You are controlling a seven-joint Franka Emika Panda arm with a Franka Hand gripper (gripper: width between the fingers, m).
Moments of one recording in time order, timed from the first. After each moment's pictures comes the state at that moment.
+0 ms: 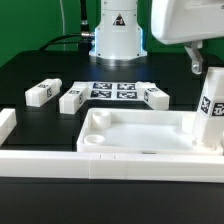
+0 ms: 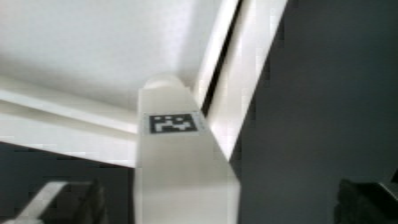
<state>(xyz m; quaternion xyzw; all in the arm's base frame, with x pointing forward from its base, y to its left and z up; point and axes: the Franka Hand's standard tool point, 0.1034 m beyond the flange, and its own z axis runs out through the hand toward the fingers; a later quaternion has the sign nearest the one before) 0.628 0.113 0.142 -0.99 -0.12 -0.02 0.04</state>
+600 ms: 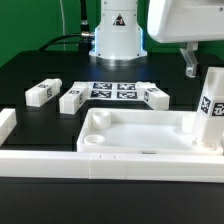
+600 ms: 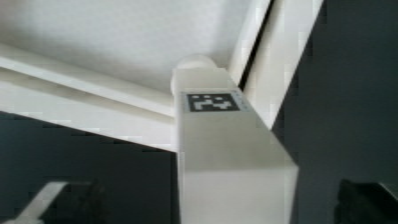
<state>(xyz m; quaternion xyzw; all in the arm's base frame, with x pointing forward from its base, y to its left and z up) 0.633 0.101 0.136 -0.99 -0.12 -0.03 0.00</state>
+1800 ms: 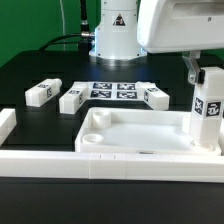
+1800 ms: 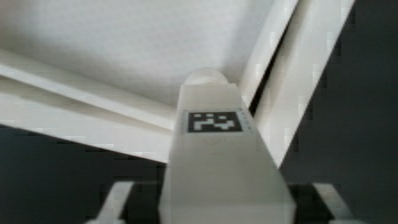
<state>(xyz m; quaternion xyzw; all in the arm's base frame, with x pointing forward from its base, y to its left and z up) 0.631 0.091 0.125 -1.00 -0.08 -0.02 0.01</state>
